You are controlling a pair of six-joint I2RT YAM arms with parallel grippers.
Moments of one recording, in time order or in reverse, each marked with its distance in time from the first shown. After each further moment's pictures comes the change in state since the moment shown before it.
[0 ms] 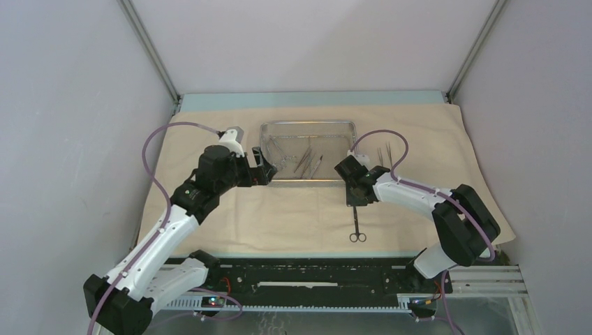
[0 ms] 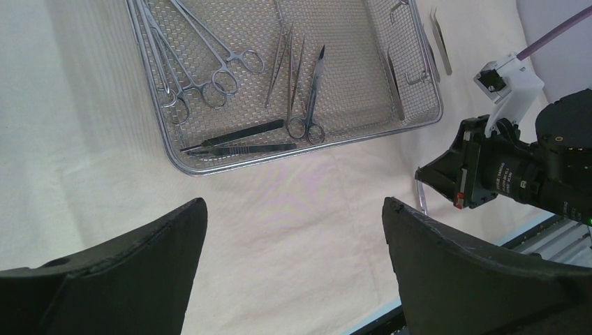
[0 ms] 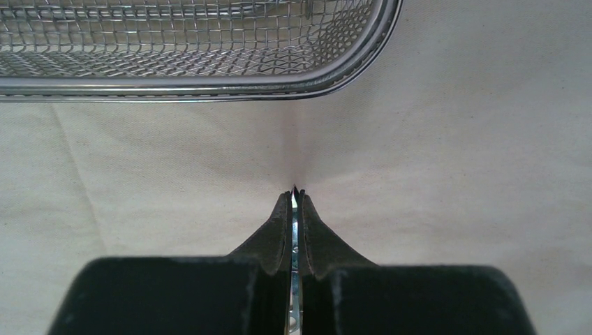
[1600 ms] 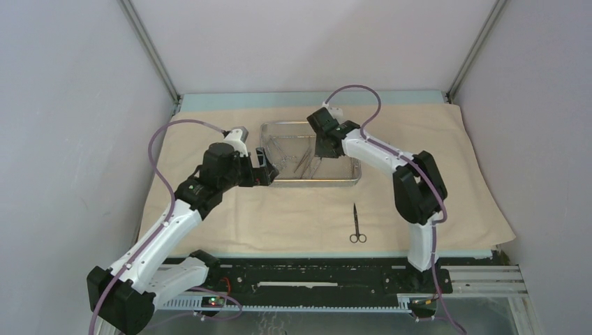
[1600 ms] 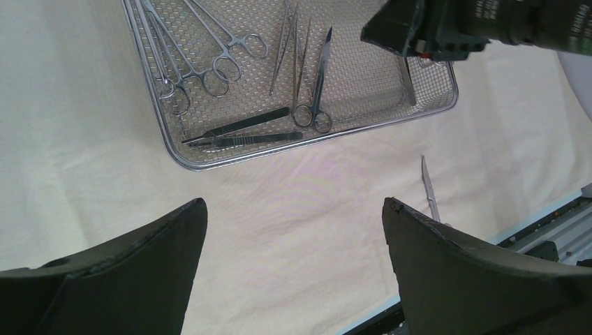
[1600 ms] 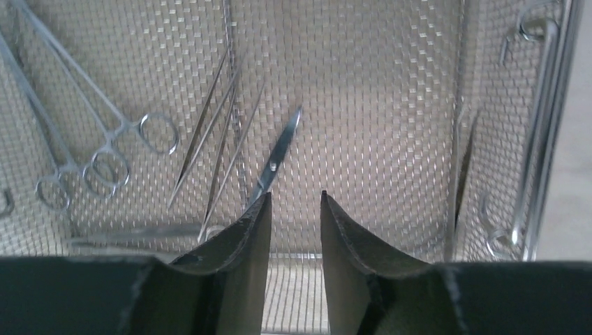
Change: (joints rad) left arm 0.000 0.053 0.017 -0.020 0.018 0.029; right arm -0.035 0.415 0.688 -0.058 0.031 -0.003
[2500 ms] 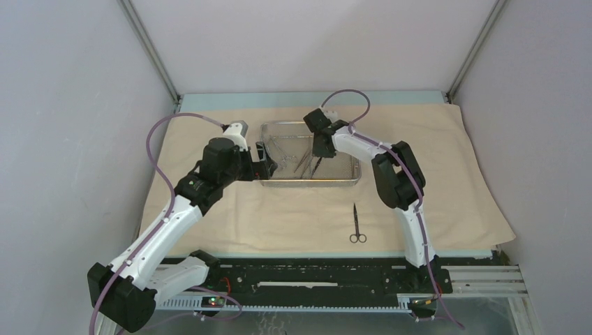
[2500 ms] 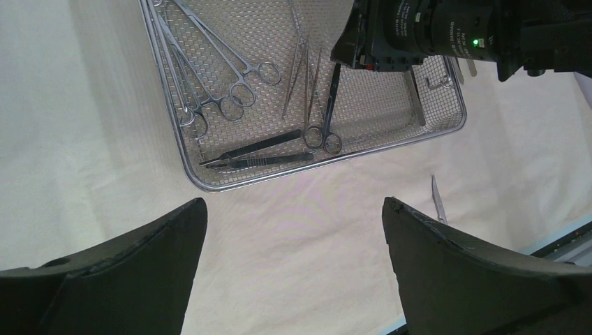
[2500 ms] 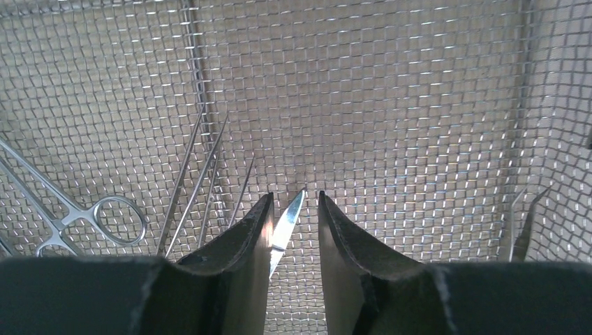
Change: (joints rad) left arm 0.000 0.031 0.051 0.005 -0.053 0.037; right arm -0.045 0.268 0.172 0.035 -0.025 -0.002
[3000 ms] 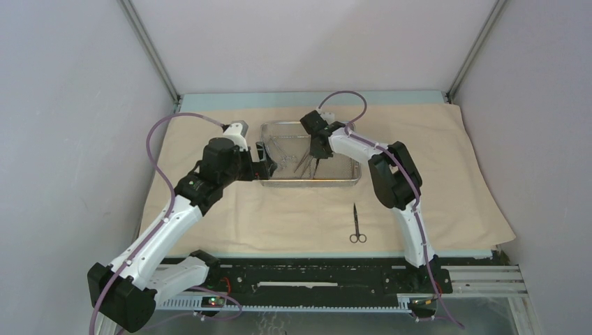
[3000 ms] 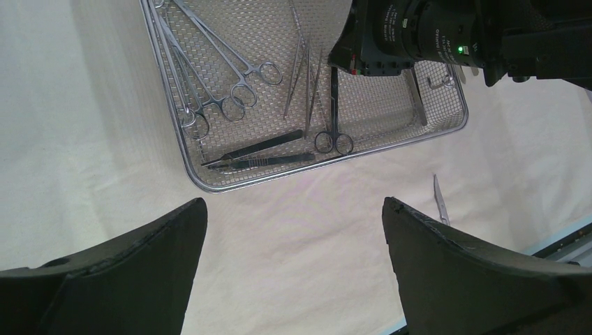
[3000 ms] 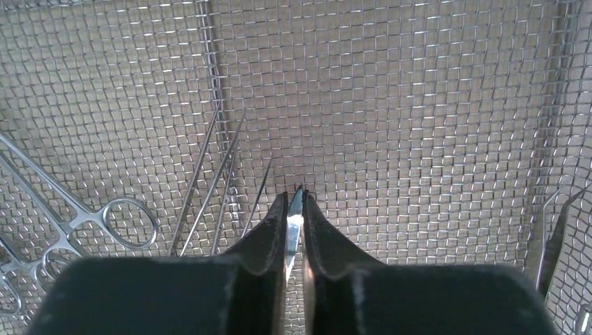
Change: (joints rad) left arm 0.000 0.000 0.000 0.001 -0.001 0.006; right arm 0.023 0.027 0.016 0.001 0.005 0.016
